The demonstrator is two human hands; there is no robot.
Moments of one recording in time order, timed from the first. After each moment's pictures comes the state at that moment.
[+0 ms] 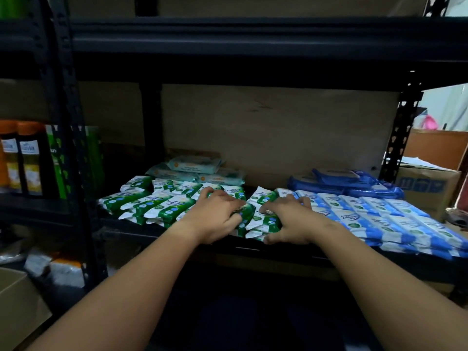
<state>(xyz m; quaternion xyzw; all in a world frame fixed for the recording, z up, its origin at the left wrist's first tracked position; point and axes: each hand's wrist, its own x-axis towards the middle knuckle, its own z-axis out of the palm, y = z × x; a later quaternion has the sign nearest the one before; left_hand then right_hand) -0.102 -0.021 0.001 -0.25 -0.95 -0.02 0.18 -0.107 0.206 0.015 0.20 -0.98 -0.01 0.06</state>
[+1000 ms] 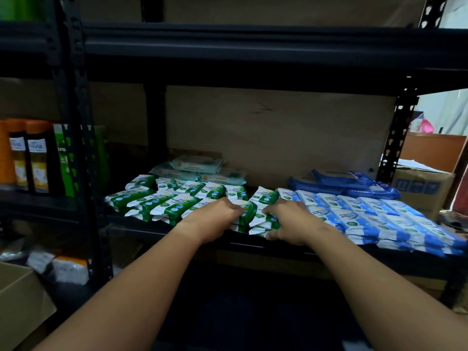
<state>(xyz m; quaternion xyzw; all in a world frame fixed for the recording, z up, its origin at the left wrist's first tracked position) -0.113 -0.034 -0.016 -0.34 -0.91 0.03 0.21 -0.099 0.194 0.012 0.15 -0.99 -0.02 0.05</state>
